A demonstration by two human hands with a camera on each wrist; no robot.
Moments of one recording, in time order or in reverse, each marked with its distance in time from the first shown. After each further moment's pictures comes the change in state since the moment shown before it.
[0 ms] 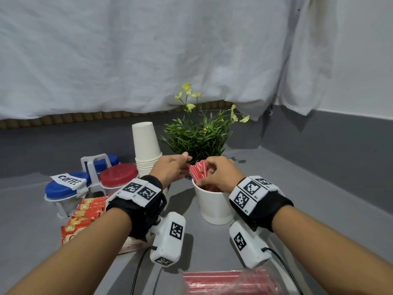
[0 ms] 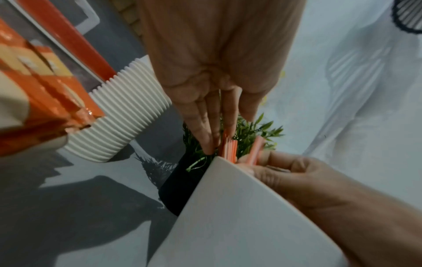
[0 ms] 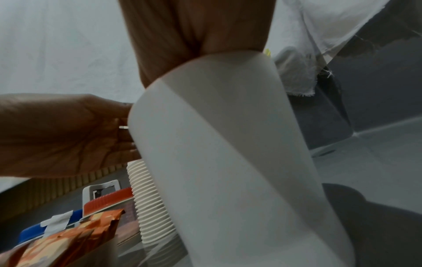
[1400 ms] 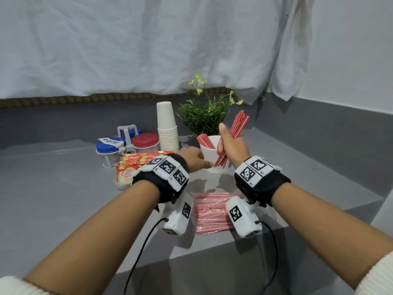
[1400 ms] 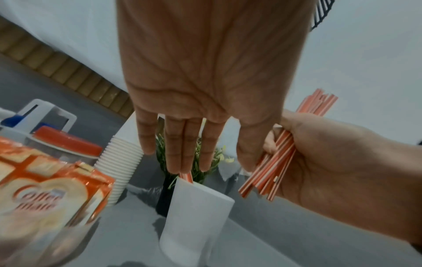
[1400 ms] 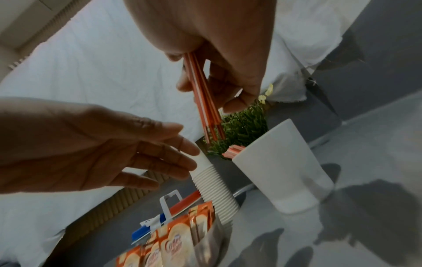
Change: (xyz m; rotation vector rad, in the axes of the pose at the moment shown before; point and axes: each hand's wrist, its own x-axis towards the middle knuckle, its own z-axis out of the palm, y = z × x) left_hand -0.160 0.053 0.006 1.022 -0.283 -0.004; right_hand -0.125 -0.066 -0.014 0.572 0.365 0.103
